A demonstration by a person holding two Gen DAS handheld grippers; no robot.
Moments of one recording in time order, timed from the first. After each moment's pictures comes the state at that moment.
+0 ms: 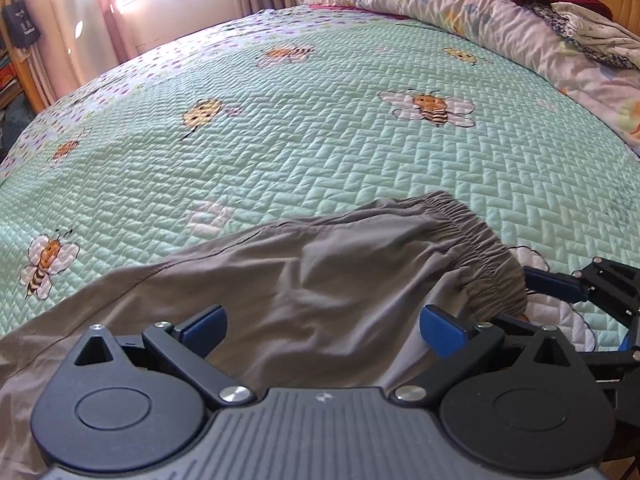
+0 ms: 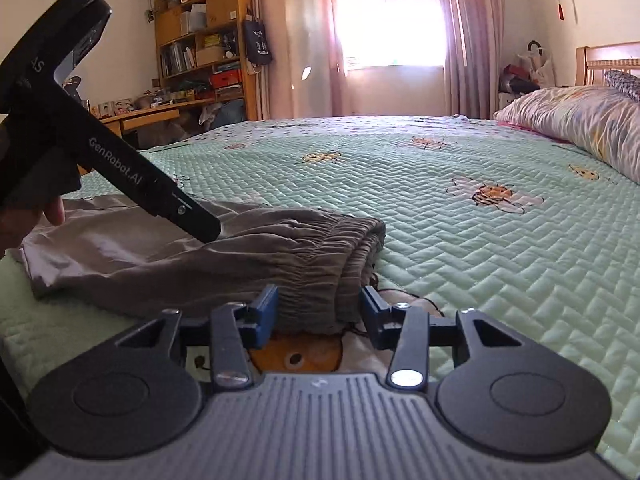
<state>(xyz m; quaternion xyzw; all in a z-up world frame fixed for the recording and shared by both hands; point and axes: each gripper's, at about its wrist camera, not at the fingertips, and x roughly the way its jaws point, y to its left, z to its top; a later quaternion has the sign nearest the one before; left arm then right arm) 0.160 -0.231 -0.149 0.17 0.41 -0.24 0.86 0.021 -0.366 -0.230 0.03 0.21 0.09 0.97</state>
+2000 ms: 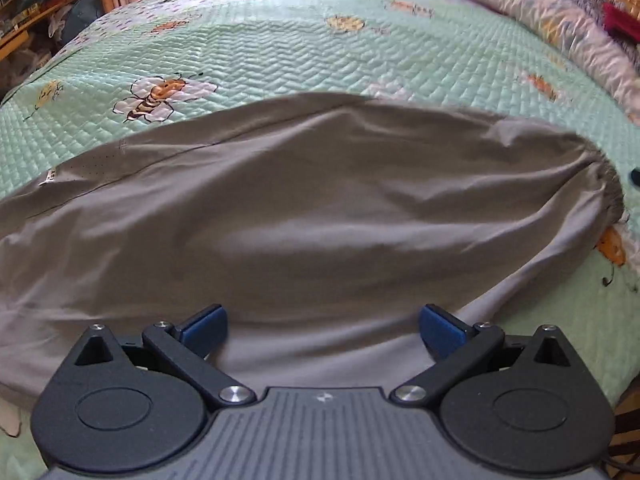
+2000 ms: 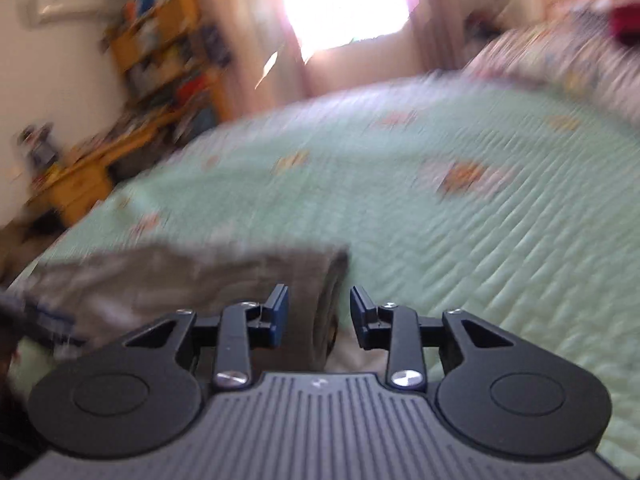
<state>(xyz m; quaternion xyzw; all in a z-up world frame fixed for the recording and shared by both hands) 0.147 -0.055 -0.186 0.07 0.47 -0.16 0.87 0.031 -0.400 -0.176 0.13 0.22 0.04 0.97</state>
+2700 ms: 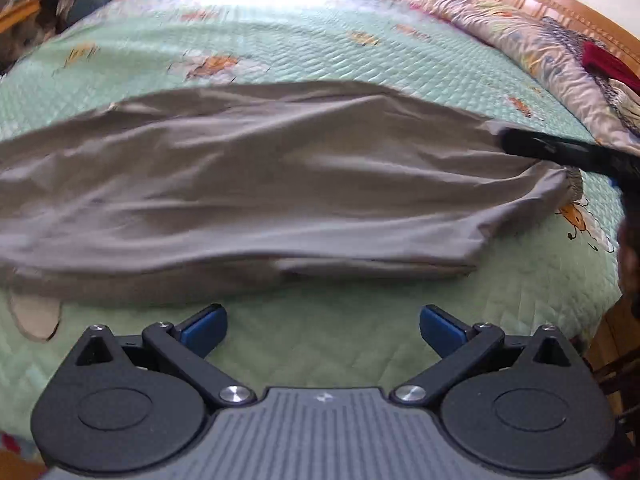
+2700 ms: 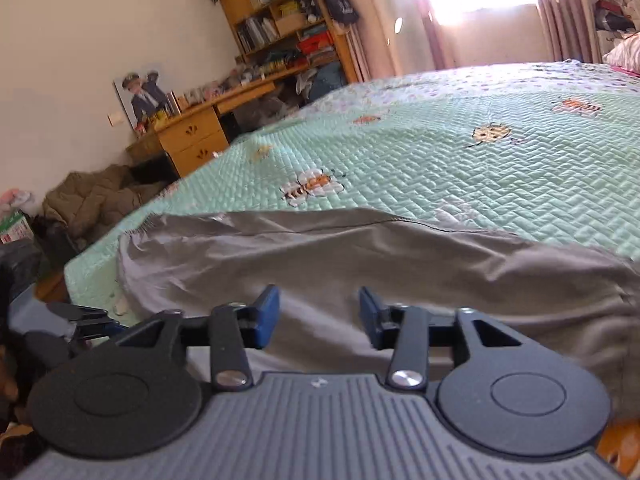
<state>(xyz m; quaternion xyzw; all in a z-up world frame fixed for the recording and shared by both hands) 0.088 0.029 -0.188 0.03 0.44 -0.20 0.87 0.120 -0.224 -0.179 0.11 0.29 0.24 0.92</state>
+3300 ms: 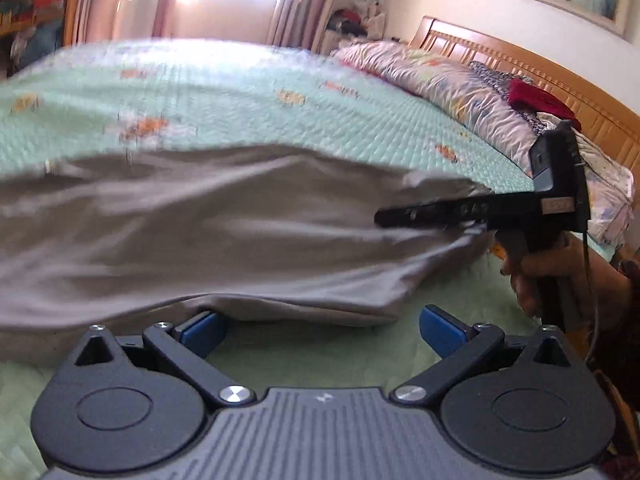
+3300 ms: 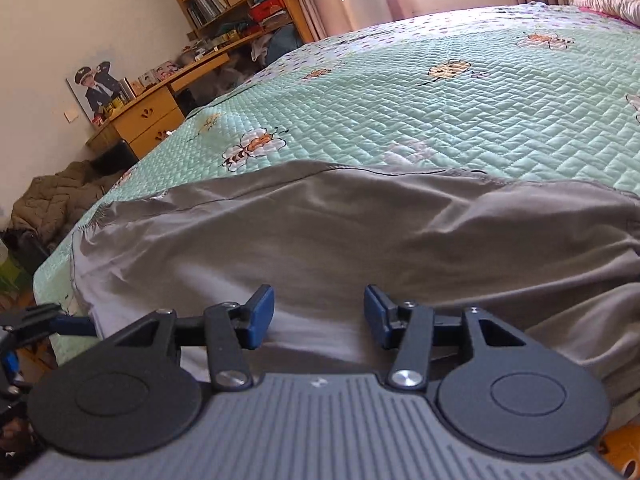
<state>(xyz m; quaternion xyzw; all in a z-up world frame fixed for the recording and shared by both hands) 0.083 0.021 -0.177 0.00 0.35 -0.30 0.89 0.151 -0.240 -0.221 0.15 0.35 0.20 0.90</state>
